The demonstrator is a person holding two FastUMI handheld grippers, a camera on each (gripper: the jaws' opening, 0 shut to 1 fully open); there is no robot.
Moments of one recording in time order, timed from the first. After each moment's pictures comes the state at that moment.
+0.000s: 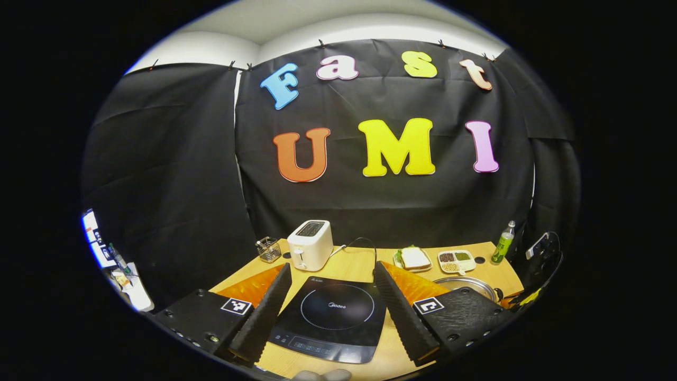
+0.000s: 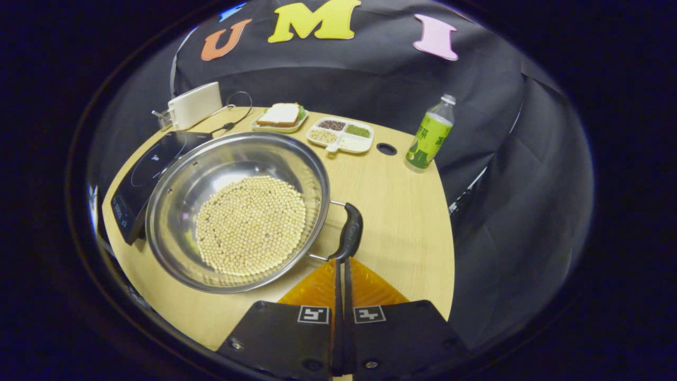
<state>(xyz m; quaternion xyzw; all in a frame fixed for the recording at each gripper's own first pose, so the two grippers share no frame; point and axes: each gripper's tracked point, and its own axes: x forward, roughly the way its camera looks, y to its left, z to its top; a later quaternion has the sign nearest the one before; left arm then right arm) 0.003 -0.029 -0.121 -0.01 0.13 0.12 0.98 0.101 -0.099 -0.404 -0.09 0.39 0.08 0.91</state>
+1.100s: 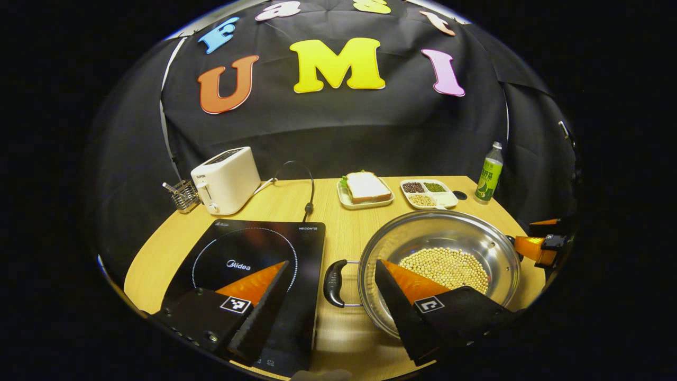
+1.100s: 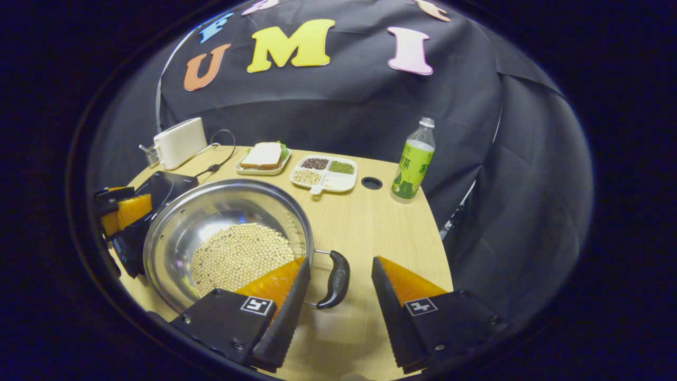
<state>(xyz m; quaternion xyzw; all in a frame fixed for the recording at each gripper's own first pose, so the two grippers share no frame) 0.092 -0.154 -0.352 0.00 0.29 -0.02 0.96 0.146 -0.096 -0.386 -0.04 0.31 0.06 0.95</state>
